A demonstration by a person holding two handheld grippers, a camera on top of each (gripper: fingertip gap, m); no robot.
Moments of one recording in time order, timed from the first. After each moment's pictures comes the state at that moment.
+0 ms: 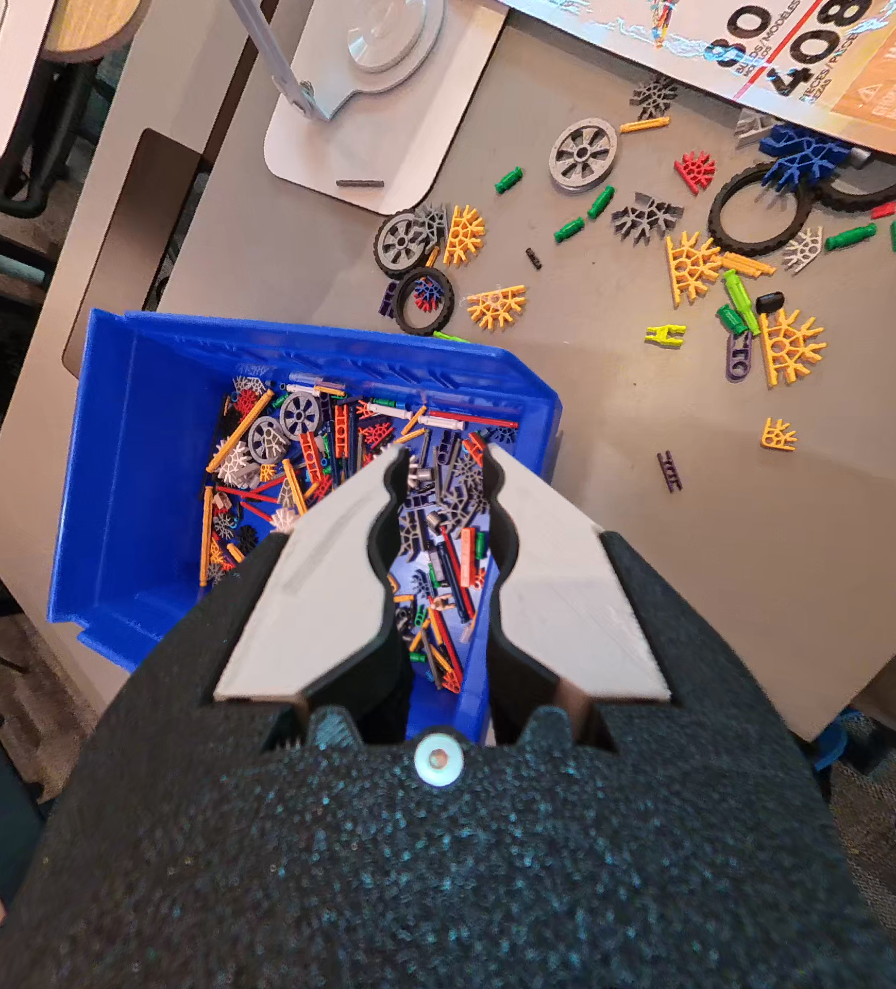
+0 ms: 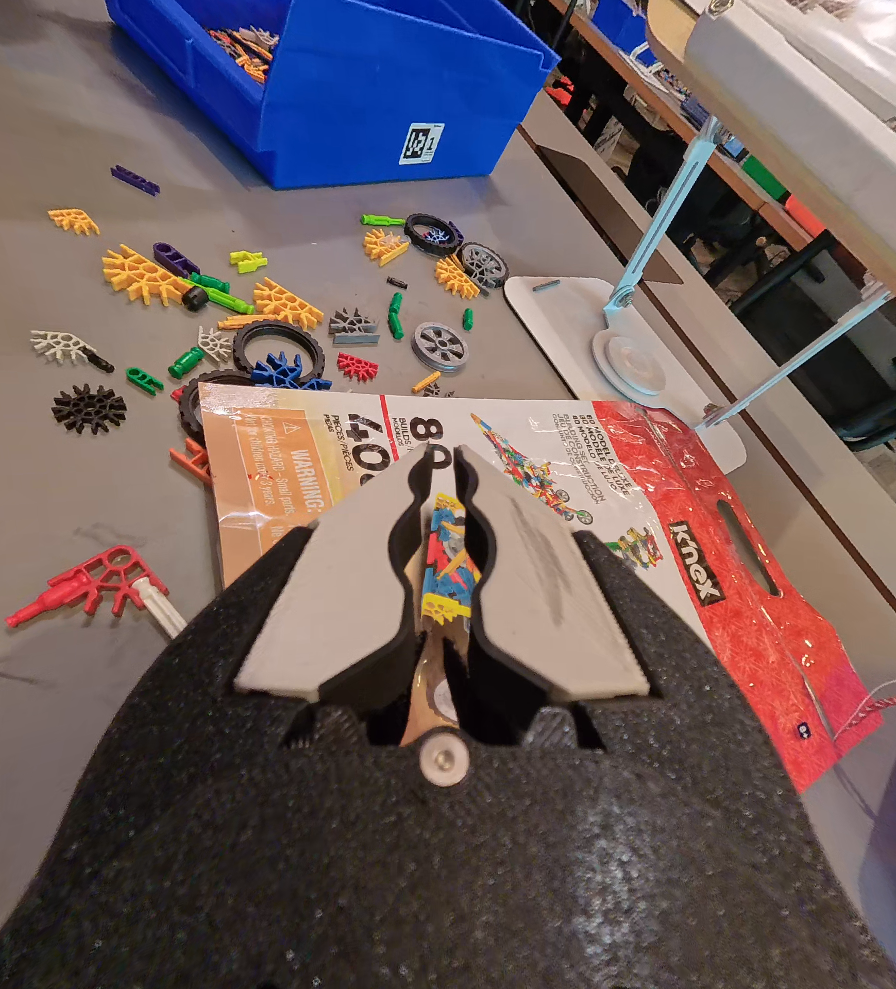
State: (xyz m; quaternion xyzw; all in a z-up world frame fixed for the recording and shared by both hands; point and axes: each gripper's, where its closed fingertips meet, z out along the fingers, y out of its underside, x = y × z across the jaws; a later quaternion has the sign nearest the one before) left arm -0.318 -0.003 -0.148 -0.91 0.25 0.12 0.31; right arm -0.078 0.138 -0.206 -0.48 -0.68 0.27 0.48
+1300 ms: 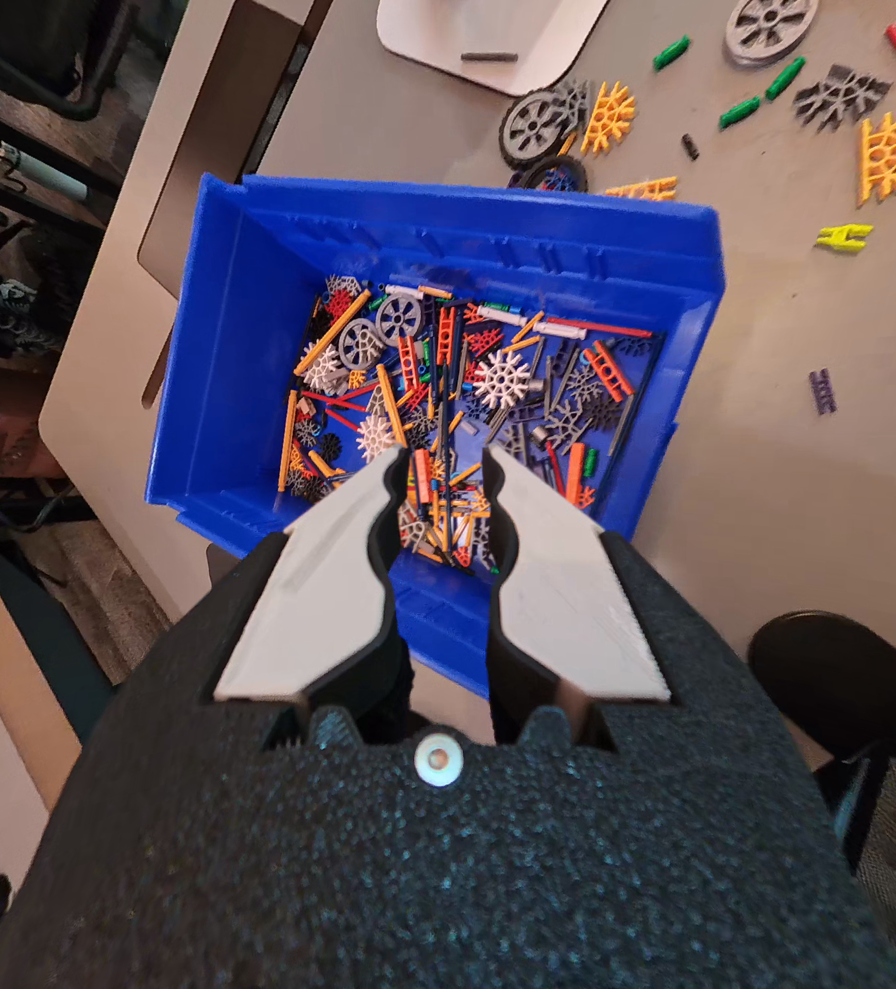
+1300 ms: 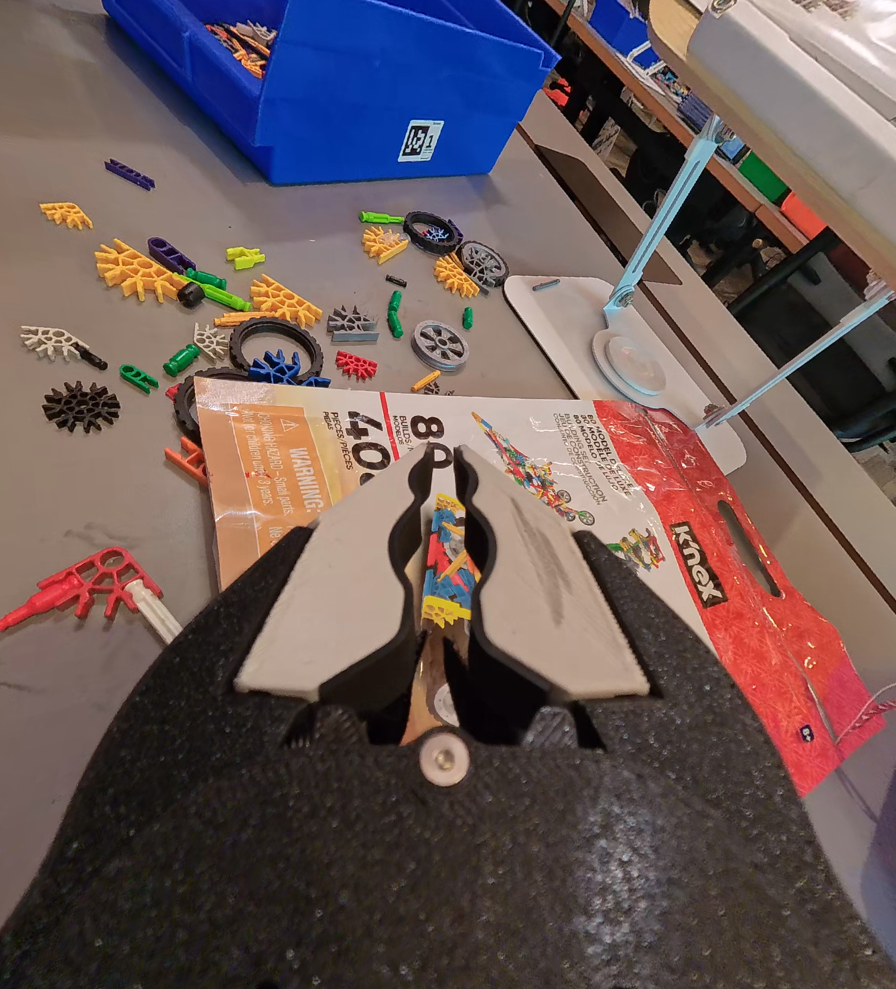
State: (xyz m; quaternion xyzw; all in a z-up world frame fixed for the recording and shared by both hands) left arm -0.396 -0.025 -0.131 -0.92 0.21 0.16 0.29; right arm -0.080 0.138 -0.209 -0.48 -0.68 0.27 0.48
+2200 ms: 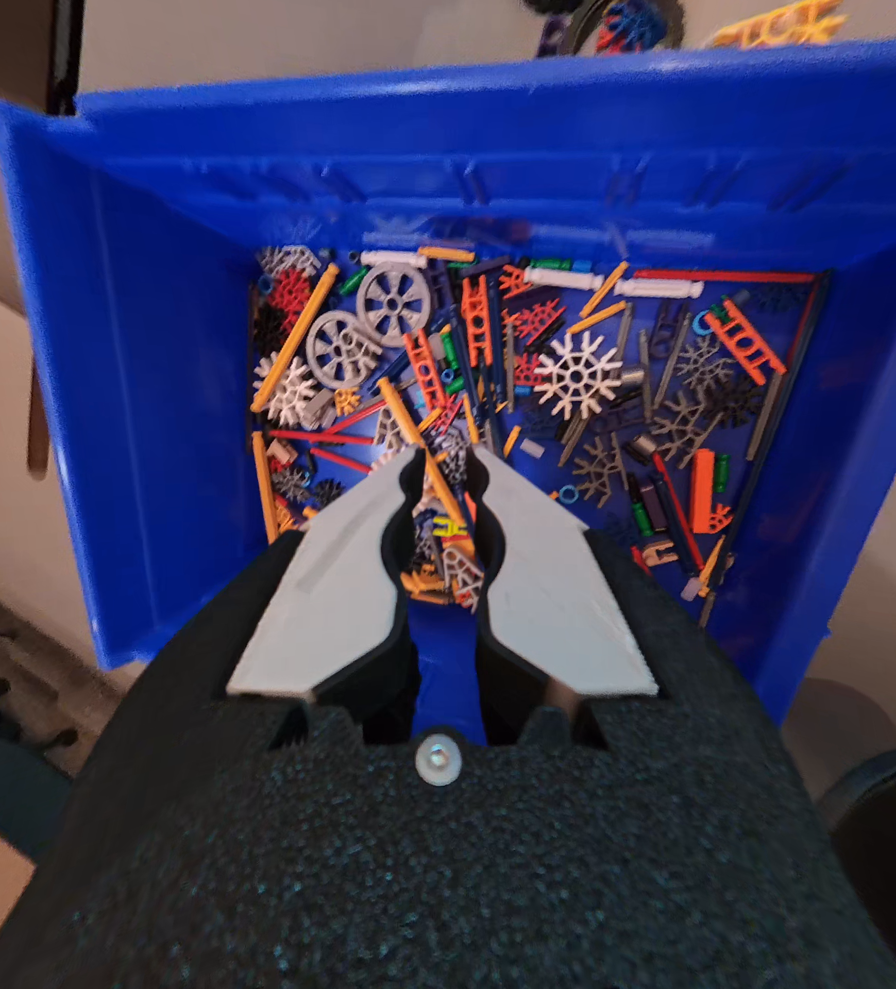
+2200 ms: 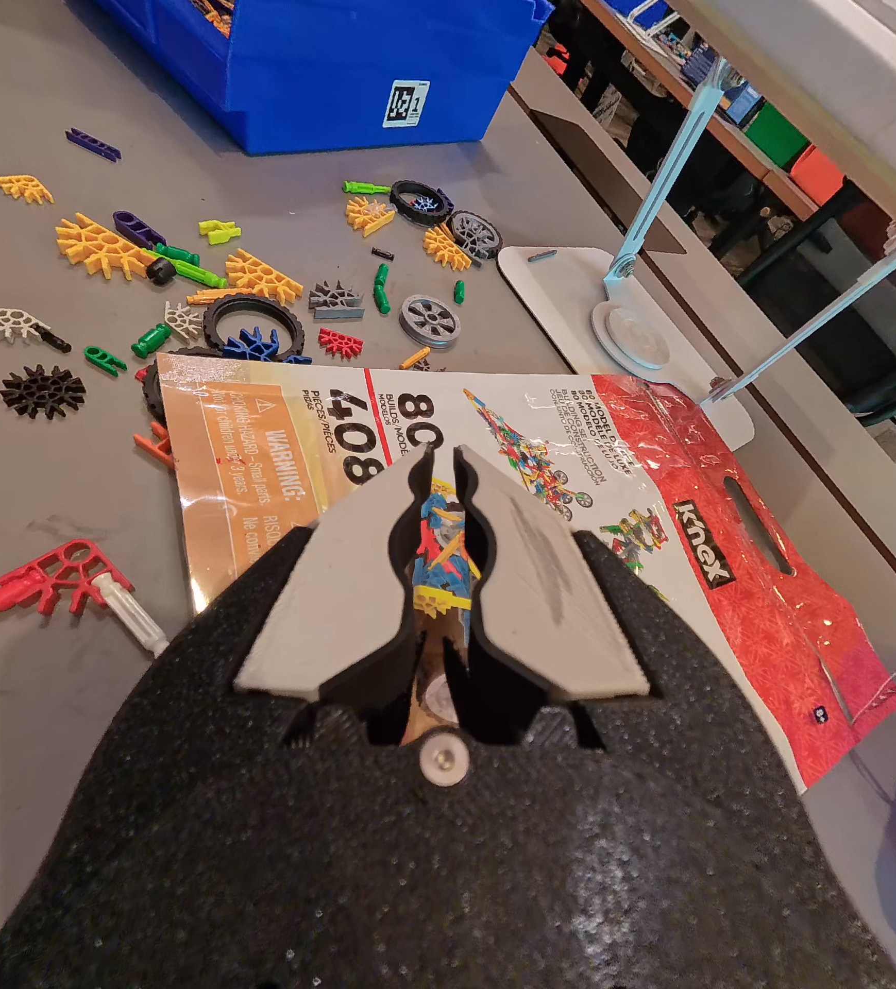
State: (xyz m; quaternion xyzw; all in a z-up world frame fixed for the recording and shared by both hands) left arm -0.445 0.033 -0.200 -0.94 0.29 0.09 0.17; right arm -0.080 0.148 -0.219 -0.50 -0.68 0.26 0.47
